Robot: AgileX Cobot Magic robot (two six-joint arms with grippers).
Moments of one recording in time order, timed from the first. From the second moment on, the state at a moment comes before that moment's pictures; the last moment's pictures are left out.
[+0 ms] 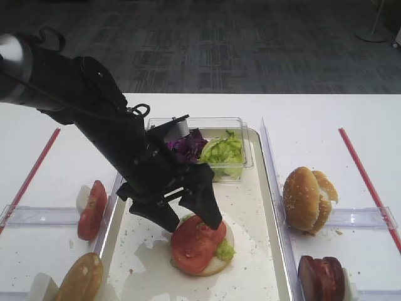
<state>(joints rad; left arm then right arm) -0.48 1.90 -1.17 -0.79 0.98 0.39 -0.06 -0.02 -0.48 0.14 1.13 -0.07</state>
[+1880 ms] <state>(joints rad) -0.47 1.65 -1.22 -0.21 1.09 0.01 -0.06 -0.02 -0.48 0.14 1.13 -0.07</state>
